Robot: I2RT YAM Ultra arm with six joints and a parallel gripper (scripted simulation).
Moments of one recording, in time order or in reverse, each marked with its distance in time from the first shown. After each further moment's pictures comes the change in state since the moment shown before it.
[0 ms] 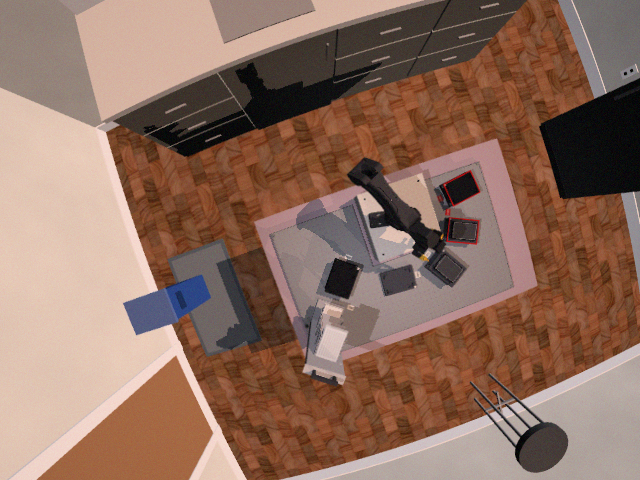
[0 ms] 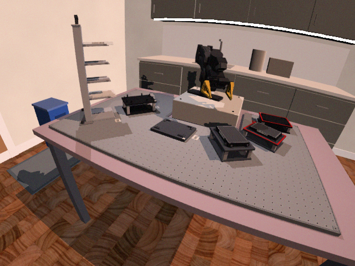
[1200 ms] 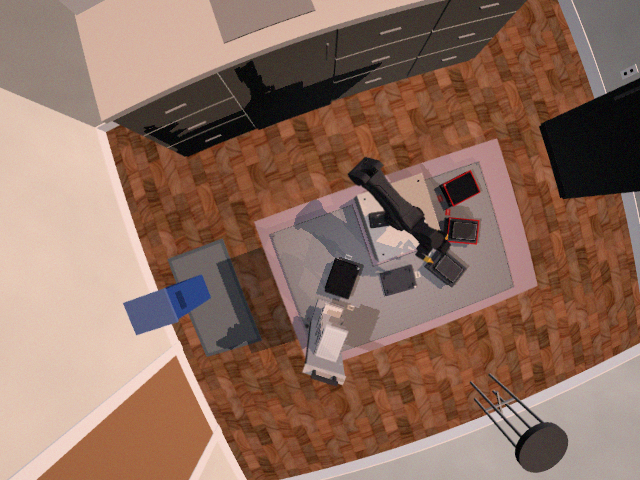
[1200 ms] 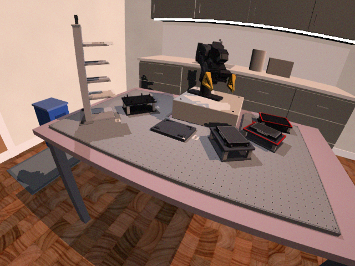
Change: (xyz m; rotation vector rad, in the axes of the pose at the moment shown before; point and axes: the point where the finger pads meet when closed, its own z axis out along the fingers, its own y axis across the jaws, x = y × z) arm -0.034 -0.001 -0.015 0.003 -0.033 -0.003
